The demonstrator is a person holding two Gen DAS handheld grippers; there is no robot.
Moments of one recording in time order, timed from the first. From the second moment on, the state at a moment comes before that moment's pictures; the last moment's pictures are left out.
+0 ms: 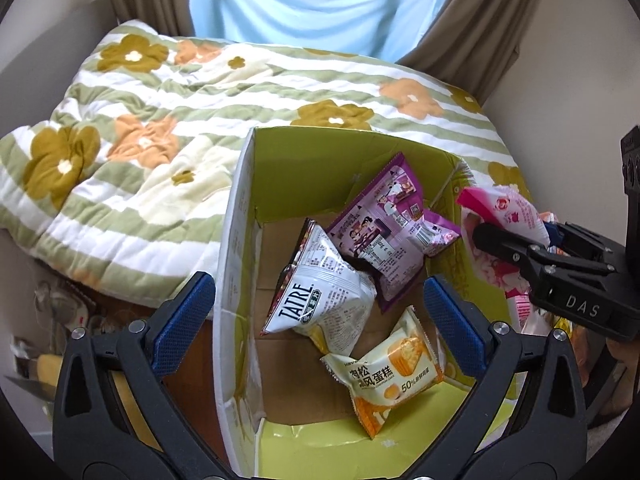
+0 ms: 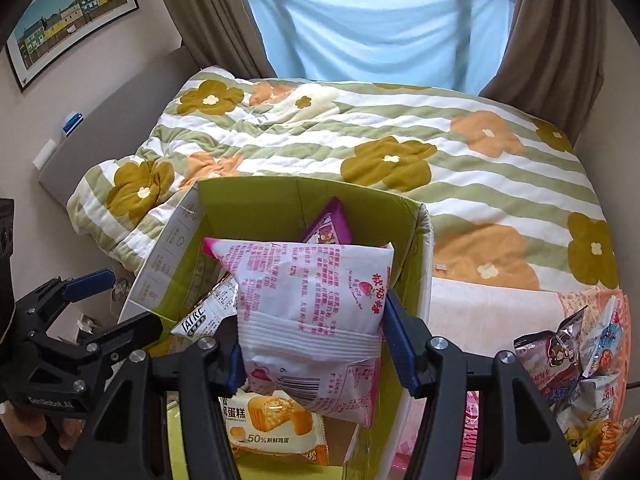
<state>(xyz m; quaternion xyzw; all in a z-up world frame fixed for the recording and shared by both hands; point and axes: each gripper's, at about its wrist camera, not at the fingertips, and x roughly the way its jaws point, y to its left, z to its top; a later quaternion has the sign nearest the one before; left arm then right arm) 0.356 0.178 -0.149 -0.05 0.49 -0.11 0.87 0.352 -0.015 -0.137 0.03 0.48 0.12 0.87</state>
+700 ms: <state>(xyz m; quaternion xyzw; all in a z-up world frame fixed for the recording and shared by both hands) 0.305 0.190 -0.124 -0.04 0.45 -0.10 0.88 0.302 -0.021 -0.106 0.06 0.40 0.13 0.90</state>
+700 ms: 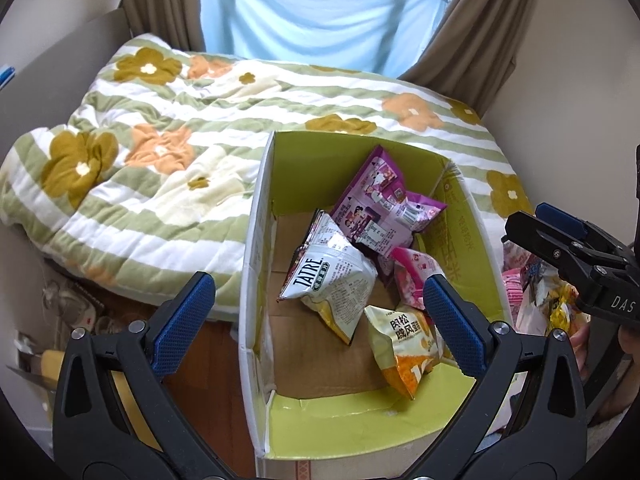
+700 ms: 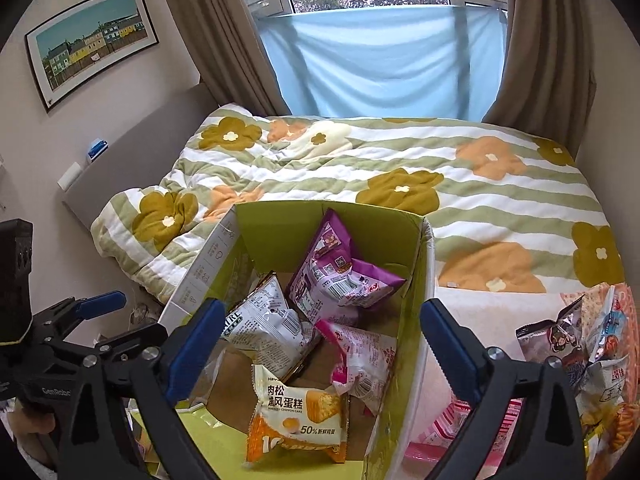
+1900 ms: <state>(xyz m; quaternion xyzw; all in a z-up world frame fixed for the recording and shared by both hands) 0.224 -0.099 -0.124 0.08 0.47 -0.29 0.83 0.099 -0.232 -0.132 0.07 0.47 -0.06 0.88</state>
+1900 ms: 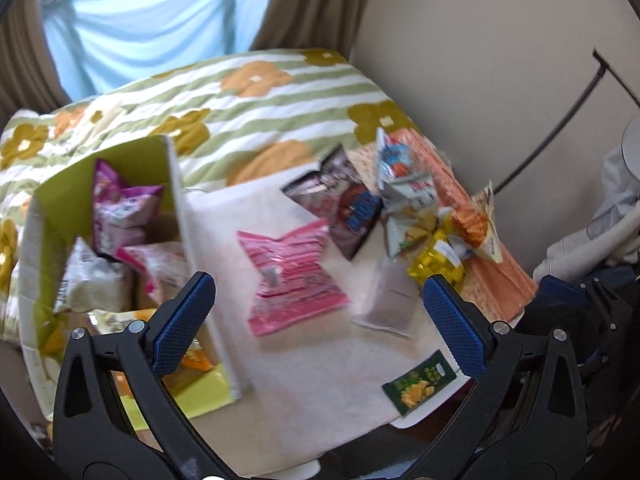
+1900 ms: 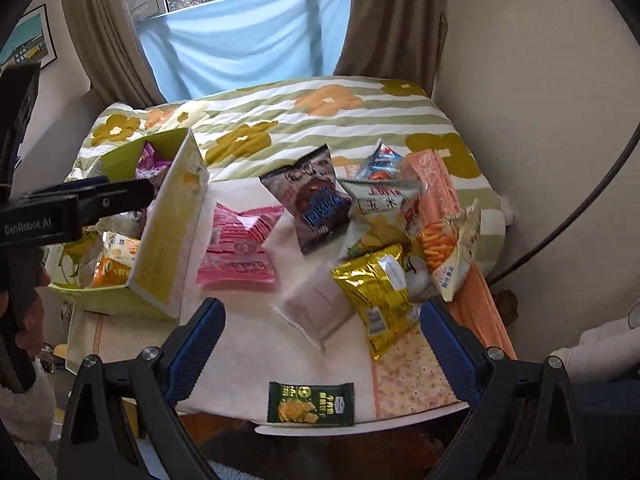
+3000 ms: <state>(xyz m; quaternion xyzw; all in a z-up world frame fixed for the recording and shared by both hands) 0.234 -0.249 -0.316 0.24 0.56 -0.43 0.66 0.098 -0.191 -0.298 0.06 0.62 -0.05 0.78</state>
